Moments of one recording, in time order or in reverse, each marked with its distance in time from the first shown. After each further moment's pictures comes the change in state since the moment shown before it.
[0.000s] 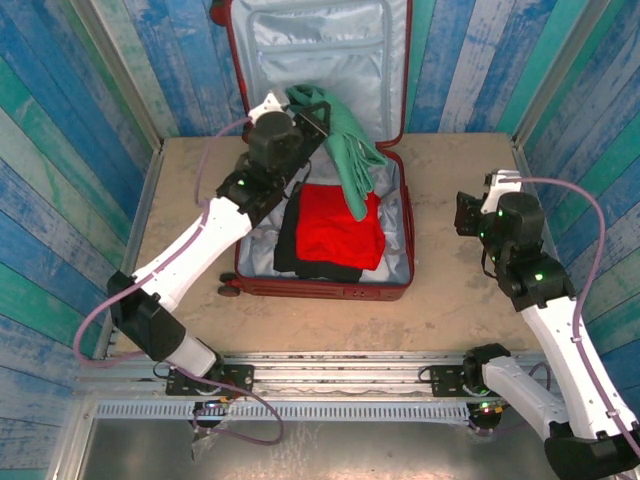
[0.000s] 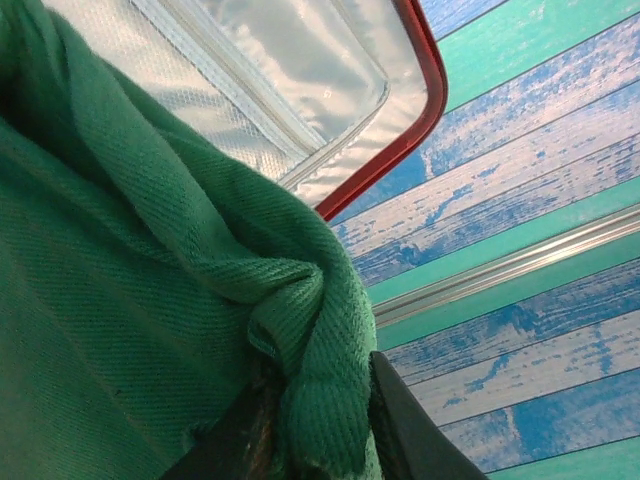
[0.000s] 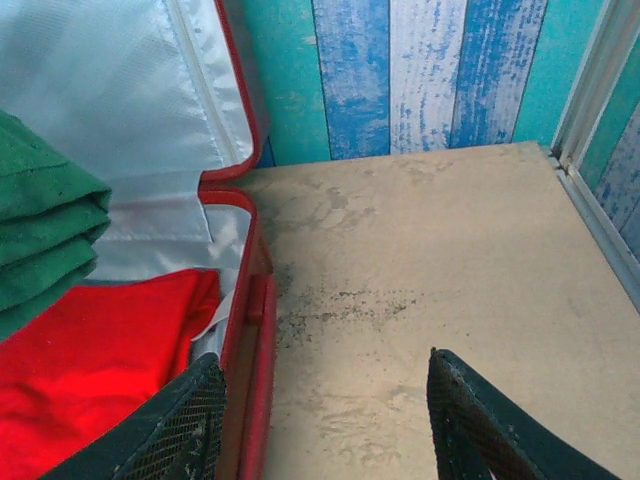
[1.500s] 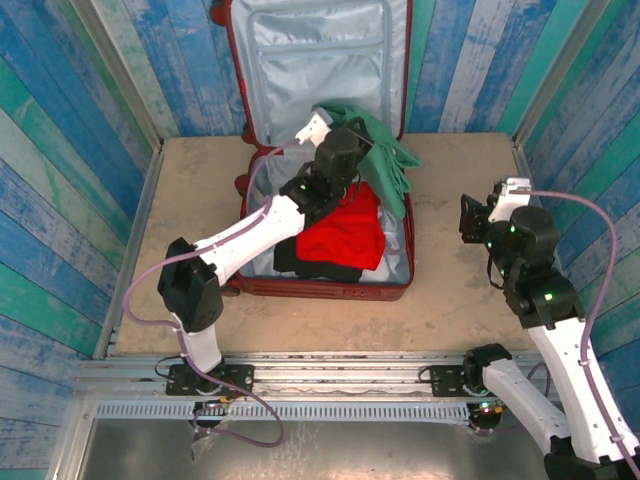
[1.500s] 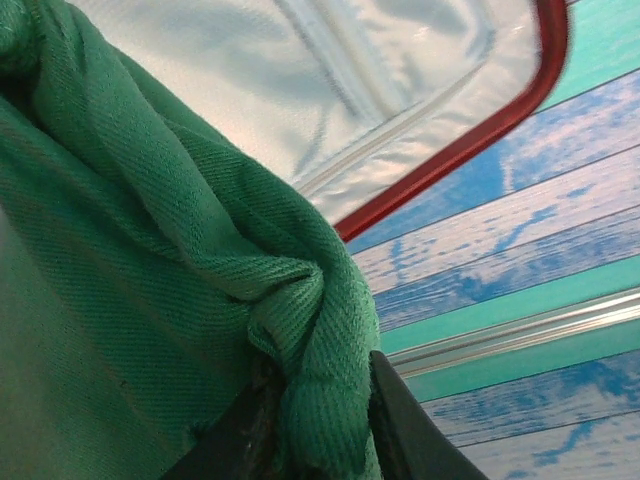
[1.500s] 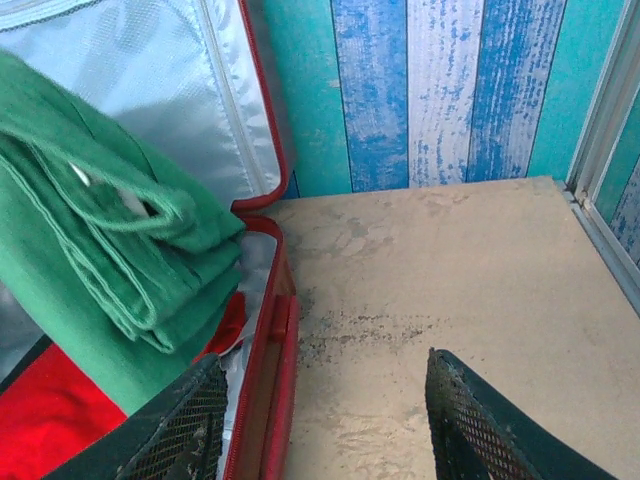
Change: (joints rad) left arm -0.143 0.265 0.054 0.119 -0.304 -0.098; right arm -0.006 -0.106 -0.031 0.020 -0.052 -0.005
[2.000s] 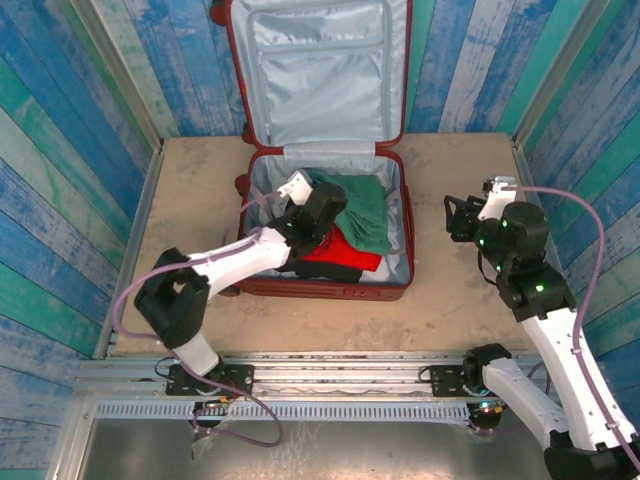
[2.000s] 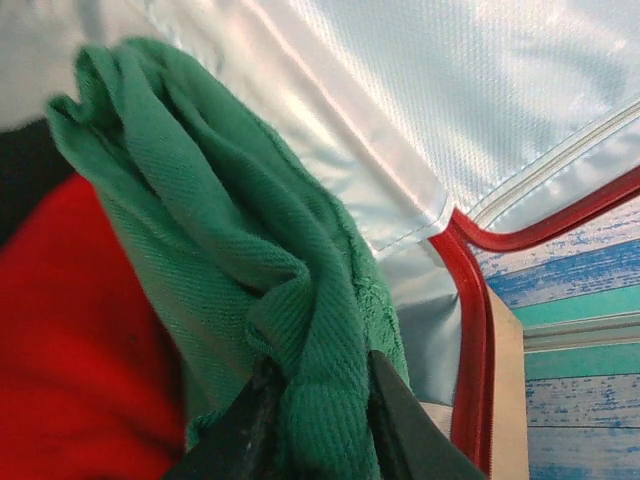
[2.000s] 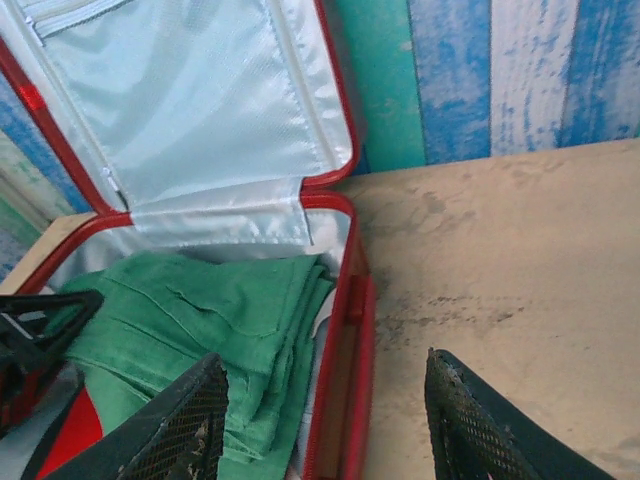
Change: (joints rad) left arm 0.000 -0.181 -0.444 -0.142 -0.039 -0.041; right arm 0.000 0.050 -0.031 0.059 -0.163 0.106
